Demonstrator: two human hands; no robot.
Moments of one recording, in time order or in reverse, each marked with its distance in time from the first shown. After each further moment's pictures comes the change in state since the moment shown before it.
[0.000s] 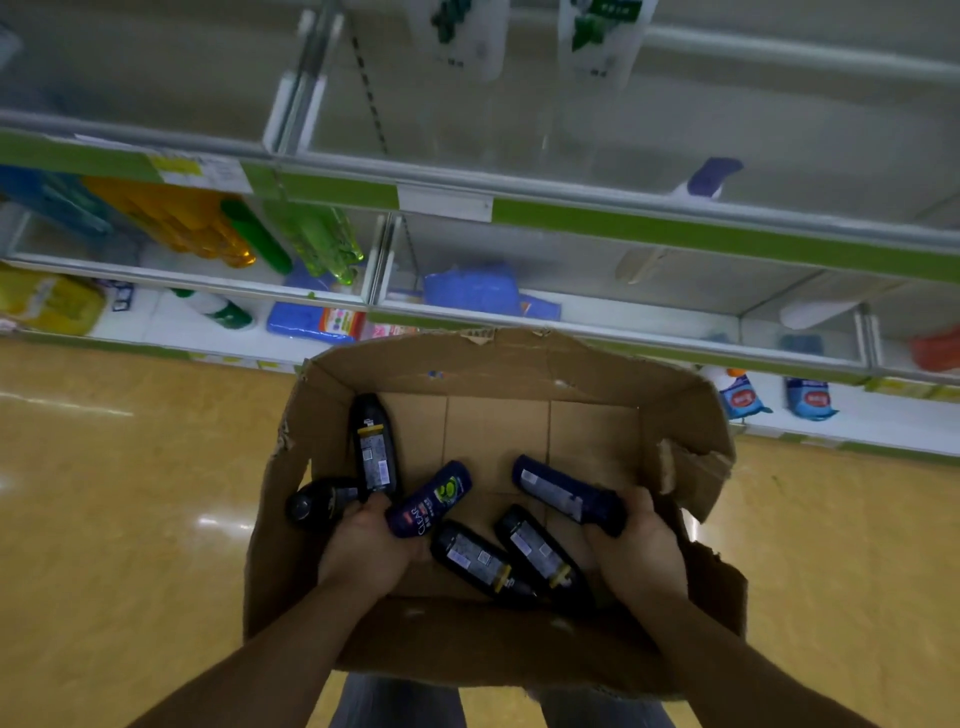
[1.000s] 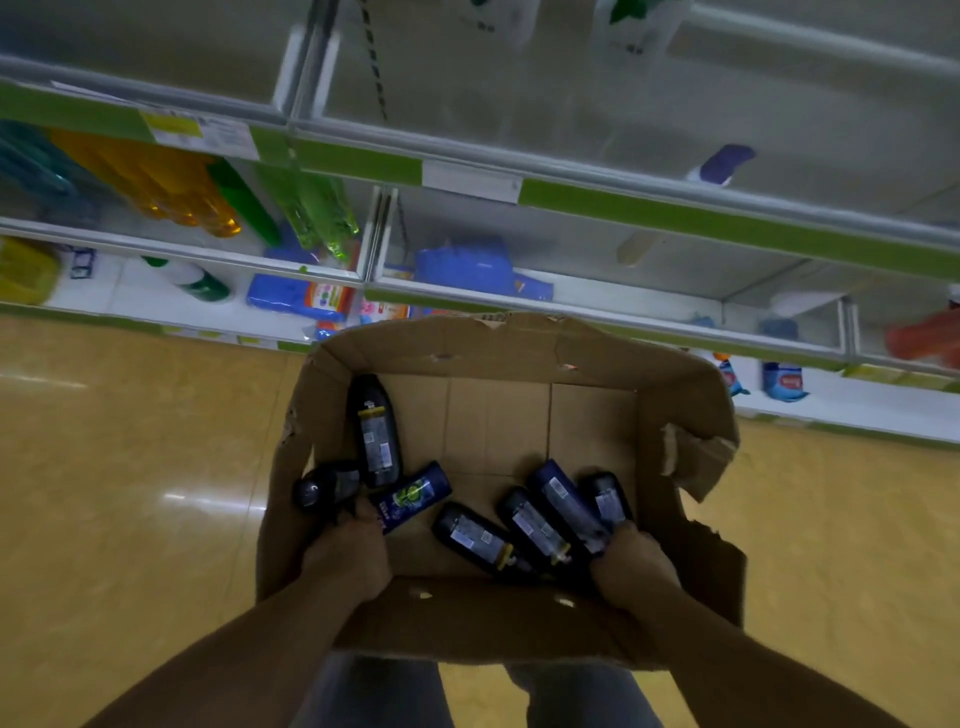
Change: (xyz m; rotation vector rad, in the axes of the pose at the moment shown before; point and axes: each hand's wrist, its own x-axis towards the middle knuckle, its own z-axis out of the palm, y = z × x) left_hand 0.007 -0.026 -0.006 0.513 -0.262 -0.051; right_hand -0.016 -0.001 0.017 -0.426 -0.286 0.268
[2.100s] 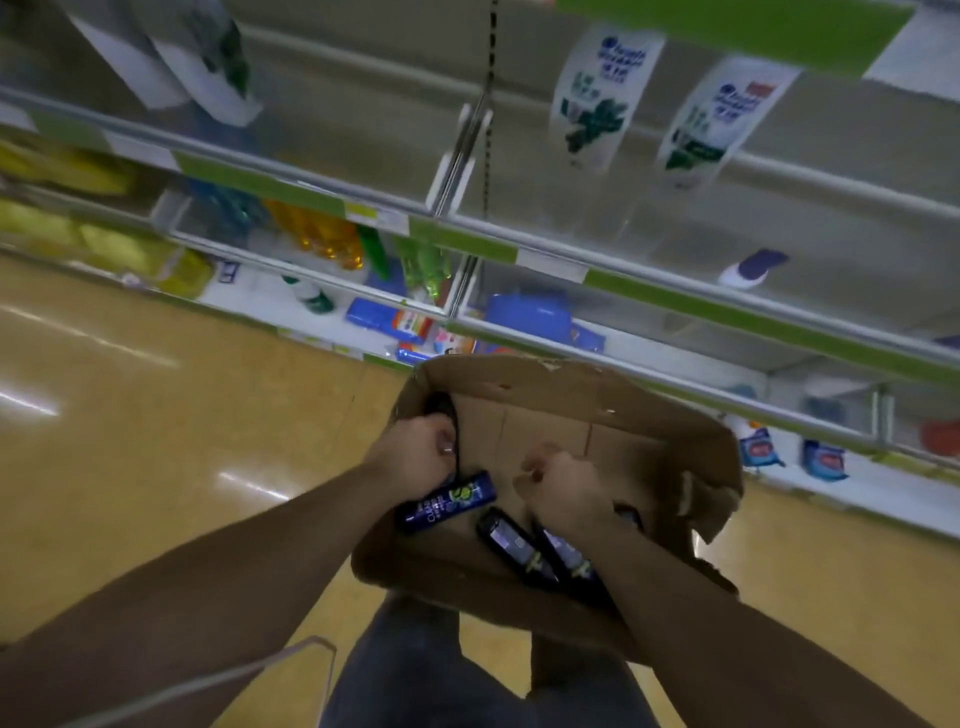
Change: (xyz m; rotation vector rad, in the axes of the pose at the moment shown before) left_hand -0.091 -0.013 -0.140 -0.437 0.335 0.299; right_hand -0.106 -0.143 -0.077 -0.011 0.088 -0.586
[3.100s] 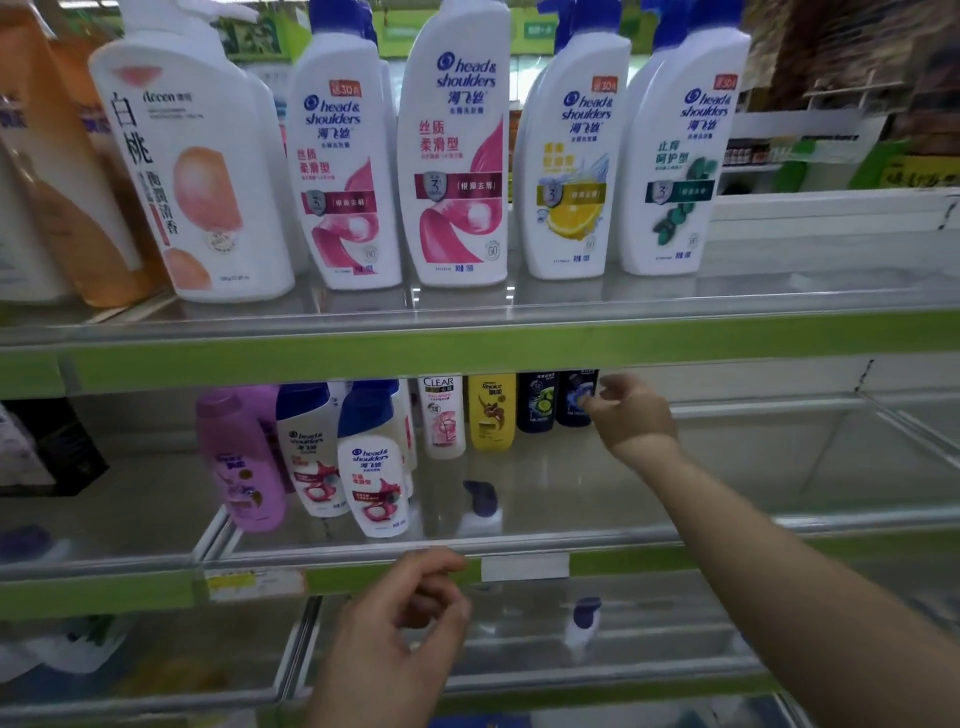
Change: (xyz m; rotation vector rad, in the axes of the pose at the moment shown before) left_hand -0.088 0.318 -0.183 -0.520 0.575 0.821; right_hand -0.062 0.002 -0.515 0.535 1.135 -0.187
